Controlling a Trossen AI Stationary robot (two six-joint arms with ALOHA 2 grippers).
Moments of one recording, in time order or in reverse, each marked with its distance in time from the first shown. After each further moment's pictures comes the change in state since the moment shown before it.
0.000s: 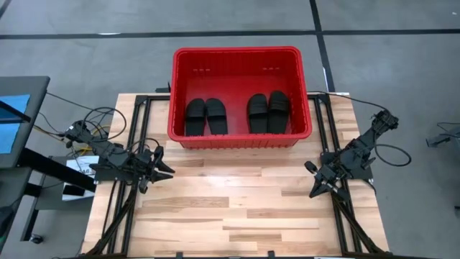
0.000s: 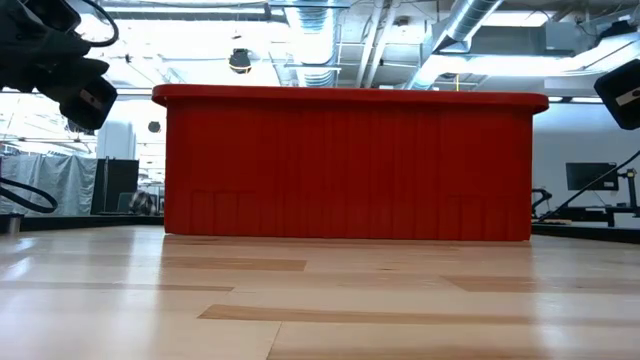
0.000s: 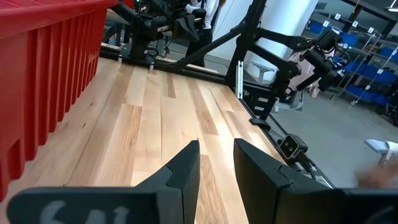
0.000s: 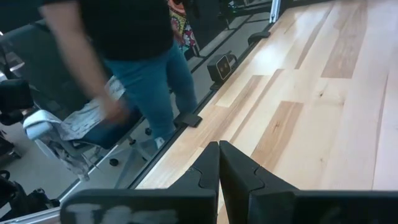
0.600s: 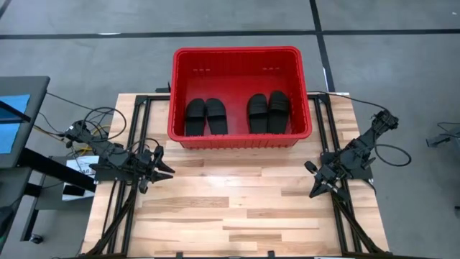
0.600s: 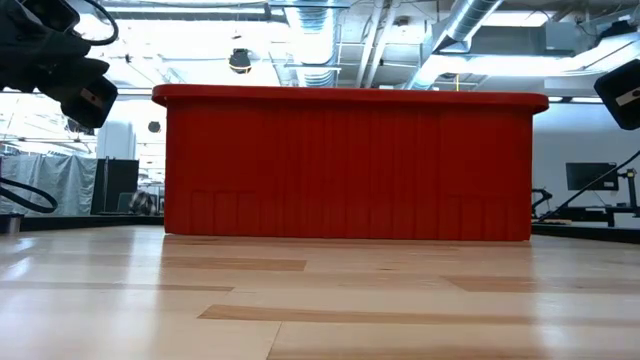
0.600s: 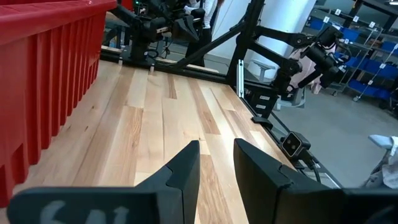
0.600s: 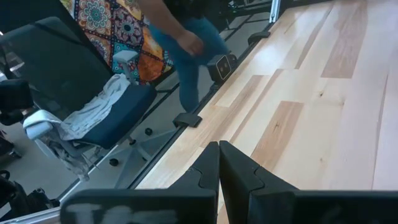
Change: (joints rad) left arm 0.000 0.000 0.000 -0.002 0.000 0.030; right arm 0.000 0.000 0.000 0.000 0.000 0.000
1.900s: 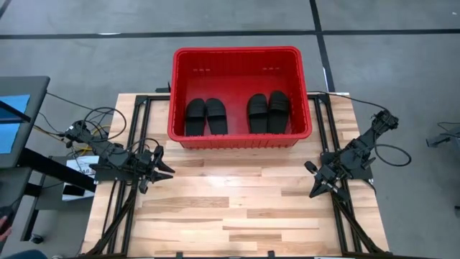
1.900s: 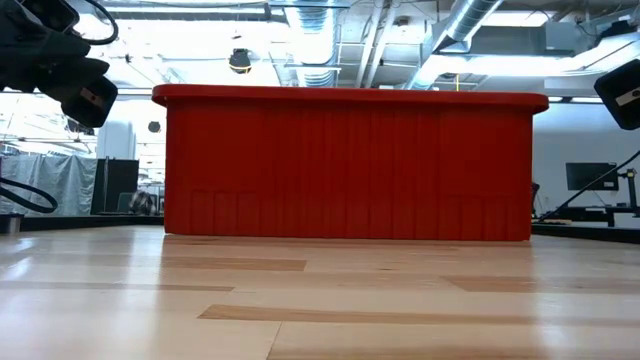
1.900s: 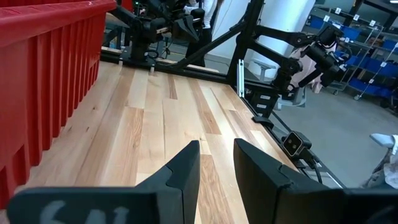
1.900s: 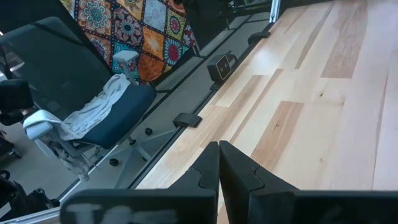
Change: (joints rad) left arm 0.000 0.000 -0.001 -0.001 0.000 0.010; right arm 0.000 0.000 0.000 0.000 0.000 0.000
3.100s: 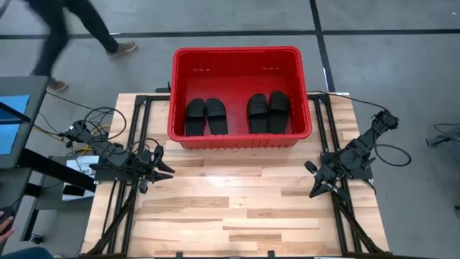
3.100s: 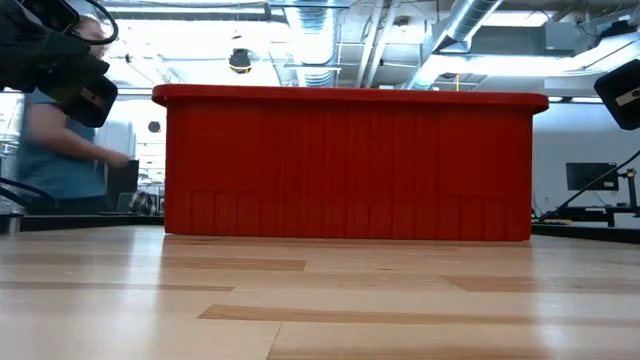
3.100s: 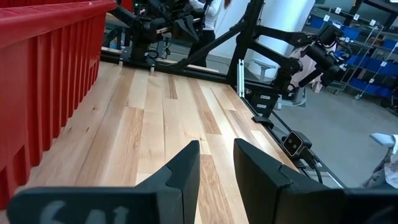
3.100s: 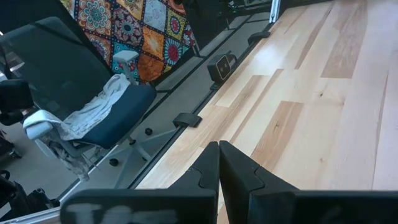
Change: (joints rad) left arm 0.000 0.000 -0.001 0.000 0.000 0.001; right arm 0.000 0.000 0.000 0.000 0.000 0.000
